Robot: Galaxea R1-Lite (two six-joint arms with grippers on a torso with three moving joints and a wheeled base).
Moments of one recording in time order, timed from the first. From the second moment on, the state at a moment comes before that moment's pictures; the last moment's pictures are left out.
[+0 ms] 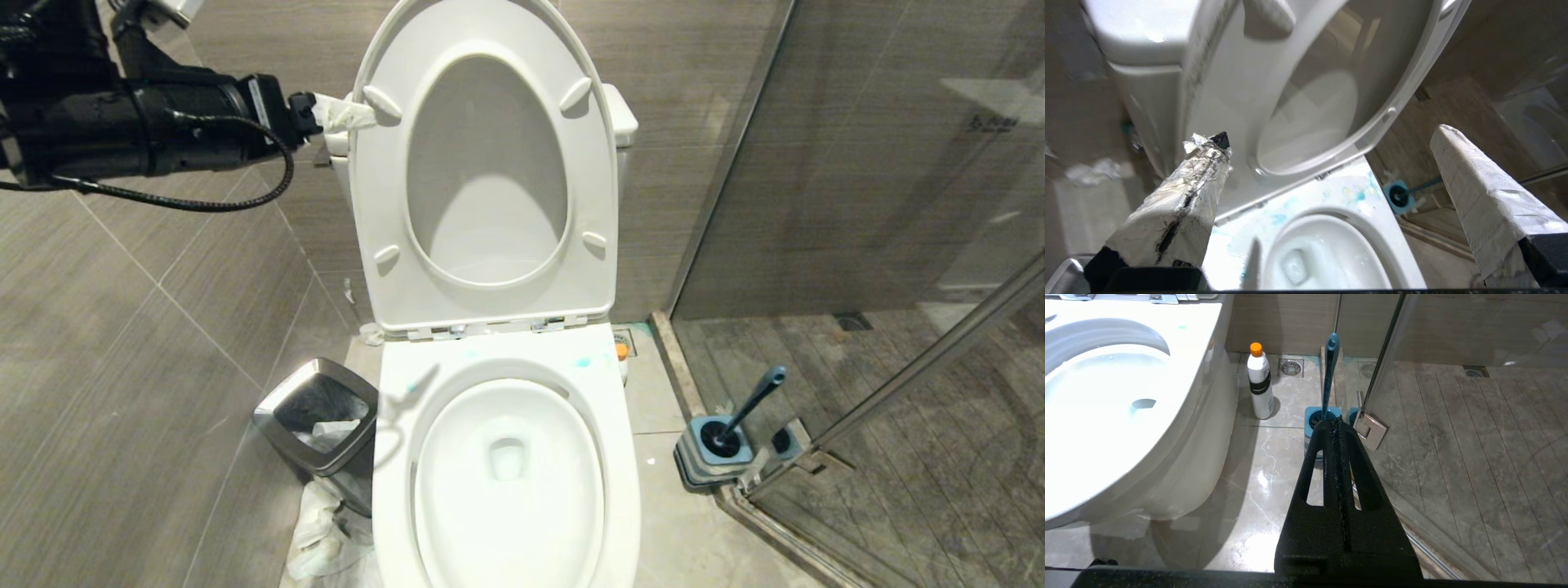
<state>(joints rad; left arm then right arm) -0.17 1.65 -1.64 0.05 -0.37 -0.15 0.00 0.00 0.00 0.00 0.01 -0.02</state>
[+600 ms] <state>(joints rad) -0.19 1.31 -1.51 0.05 -0.33 -0.04 0.00 0.00 0.00 0.00 0.01 -0.02</state>
